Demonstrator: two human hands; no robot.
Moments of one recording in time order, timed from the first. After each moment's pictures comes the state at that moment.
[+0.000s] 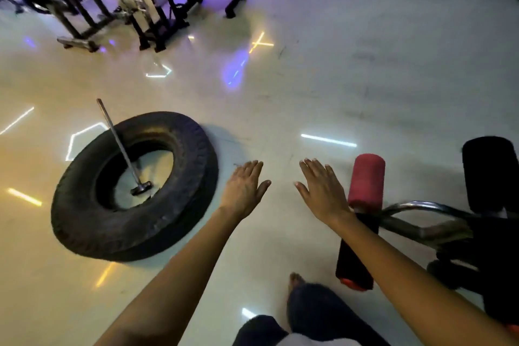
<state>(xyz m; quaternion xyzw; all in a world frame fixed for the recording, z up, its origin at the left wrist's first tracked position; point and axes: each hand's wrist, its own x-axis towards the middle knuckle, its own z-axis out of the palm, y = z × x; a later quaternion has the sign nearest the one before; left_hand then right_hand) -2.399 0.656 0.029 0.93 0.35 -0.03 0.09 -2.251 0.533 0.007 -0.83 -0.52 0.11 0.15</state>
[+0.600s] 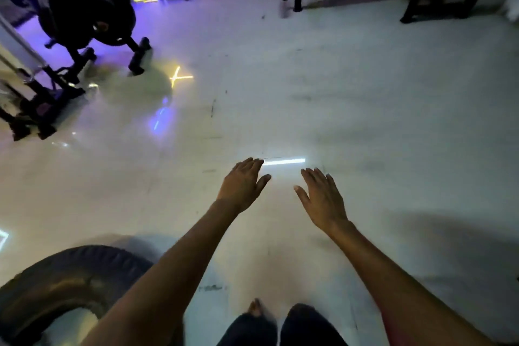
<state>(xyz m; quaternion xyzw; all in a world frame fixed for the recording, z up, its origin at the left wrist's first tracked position) -1.970 1.073 0.044 0.98 0.14 -0.01 0.12 -1.900 0.890 0.022 -0.93 -0.31 0.10 0.19</state>
